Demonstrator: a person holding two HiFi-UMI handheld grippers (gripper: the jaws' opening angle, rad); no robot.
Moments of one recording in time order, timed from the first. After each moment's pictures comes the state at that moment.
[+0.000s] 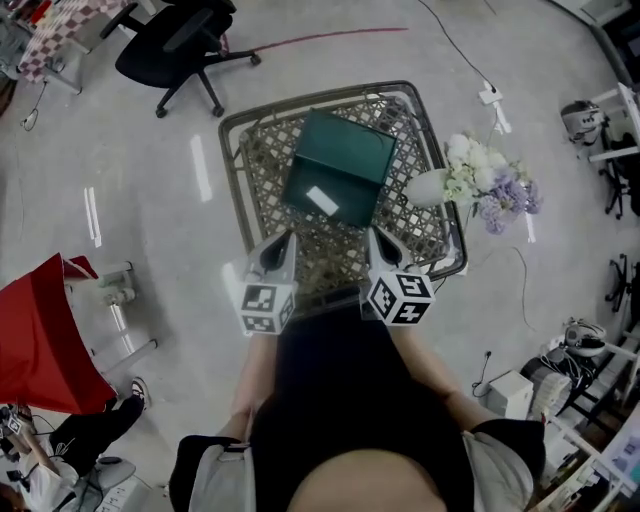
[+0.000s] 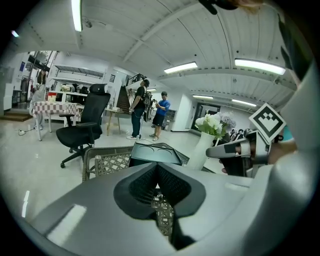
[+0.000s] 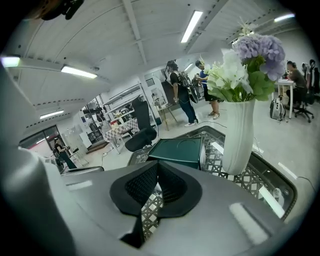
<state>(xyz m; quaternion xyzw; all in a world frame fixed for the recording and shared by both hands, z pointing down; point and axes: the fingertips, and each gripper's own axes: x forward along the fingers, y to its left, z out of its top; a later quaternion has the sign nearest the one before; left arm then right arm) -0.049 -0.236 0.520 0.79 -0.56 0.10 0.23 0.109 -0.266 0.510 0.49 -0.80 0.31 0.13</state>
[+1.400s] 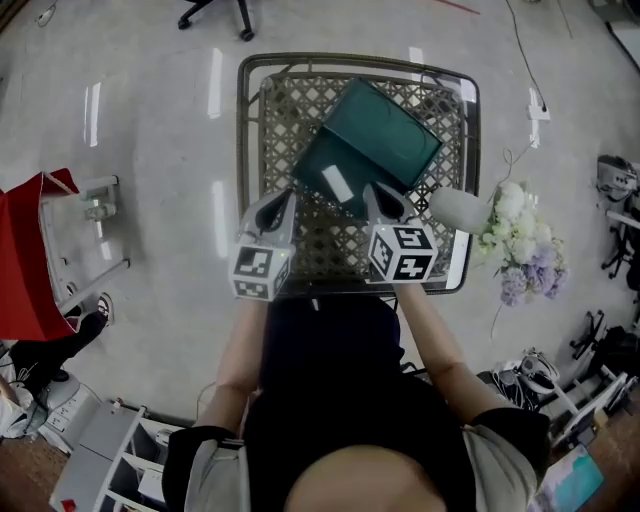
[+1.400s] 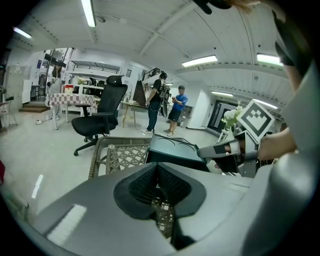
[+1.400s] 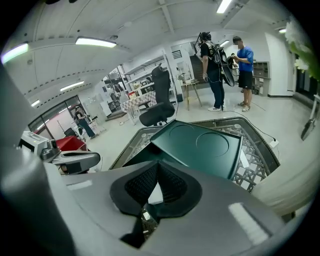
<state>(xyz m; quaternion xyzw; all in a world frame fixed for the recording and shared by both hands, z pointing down) -0.080 -0.283 0.574 0.72 -0.63 0.11 0.27 0.049 -0.355 0.584 0.34 -0.84 0.29 0.29</state>
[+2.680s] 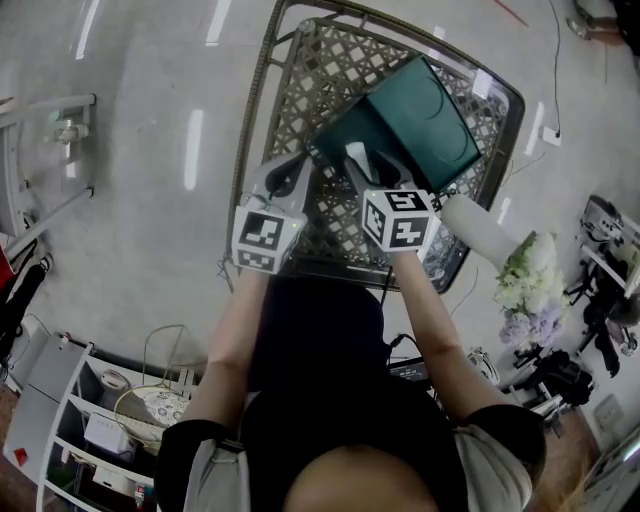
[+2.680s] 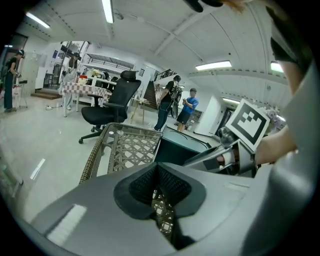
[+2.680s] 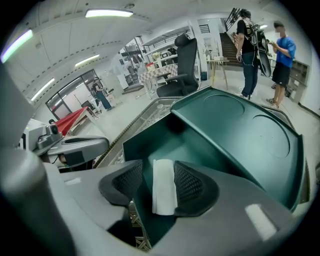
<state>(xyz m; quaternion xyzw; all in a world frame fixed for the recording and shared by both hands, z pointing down) -0.094 -0.287 0.629 0.68 -0.65 0.07 0.31 -0.016 -0.339 0.667 0.20 -0.84 0.28 0.42</state>
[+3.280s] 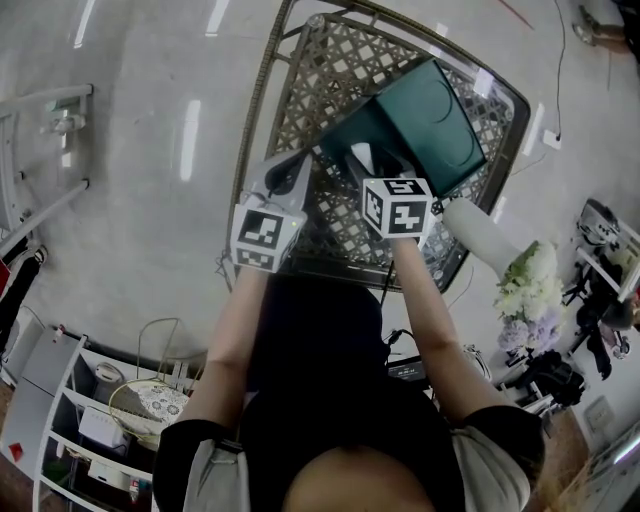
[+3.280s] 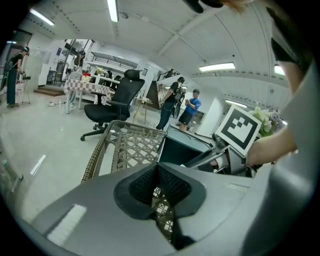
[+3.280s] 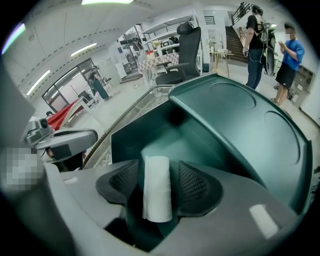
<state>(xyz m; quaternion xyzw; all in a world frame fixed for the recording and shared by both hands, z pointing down) -0.104 -0.283 0.639 0.67 -0.66 0.06 0.33 -0.020 -0.342 0.695 0.19 -0.81 0.27 0.48</state>
